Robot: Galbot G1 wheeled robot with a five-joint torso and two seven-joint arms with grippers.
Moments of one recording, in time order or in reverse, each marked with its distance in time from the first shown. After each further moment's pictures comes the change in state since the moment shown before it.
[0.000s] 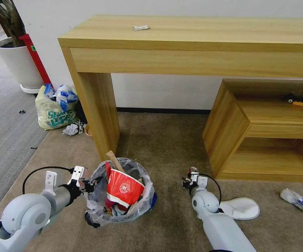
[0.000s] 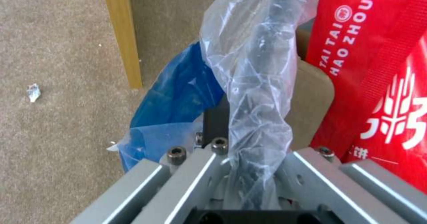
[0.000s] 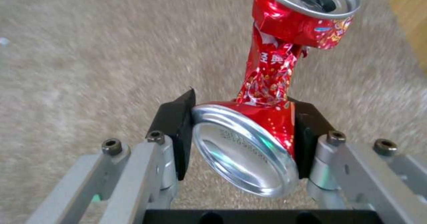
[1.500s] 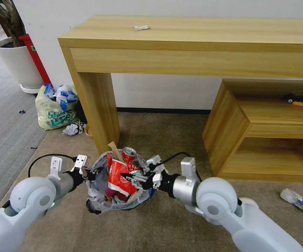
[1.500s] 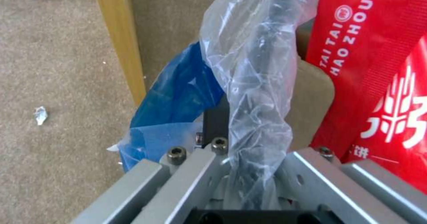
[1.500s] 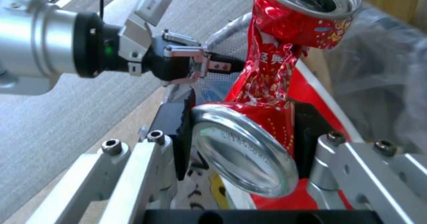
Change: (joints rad) left arm -0.191 0.111 0.150 0.060 -0.138 0.000 -0.110; right arm 0.170 -0.311 -0.406 0.686 0.487 -0.242 -0.224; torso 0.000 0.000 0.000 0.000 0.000
